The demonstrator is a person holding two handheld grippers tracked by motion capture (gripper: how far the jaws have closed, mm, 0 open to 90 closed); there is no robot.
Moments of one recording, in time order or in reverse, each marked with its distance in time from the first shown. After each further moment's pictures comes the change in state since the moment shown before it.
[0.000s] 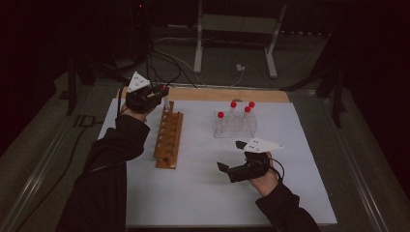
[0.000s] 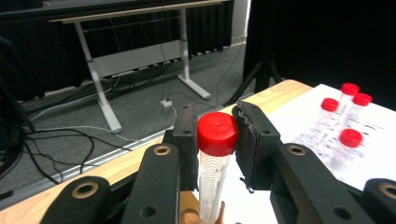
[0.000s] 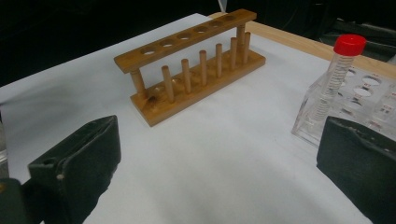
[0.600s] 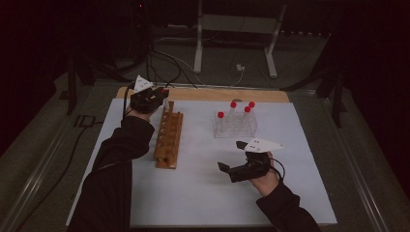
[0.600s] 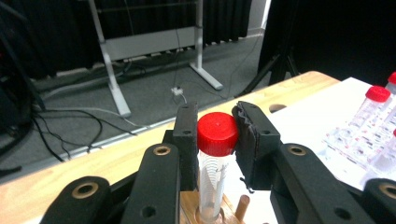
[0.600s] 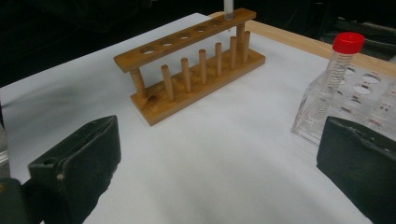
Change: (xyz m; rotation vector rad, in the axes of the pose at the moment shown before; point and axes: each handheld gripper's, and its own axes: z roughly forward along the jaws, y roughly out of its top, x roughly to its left) left arm 0.010 -0.028 0.029 0.053 0.052 -0.060; right arm -0.002 -0.001 -0.001 0.000 0.004 0.006
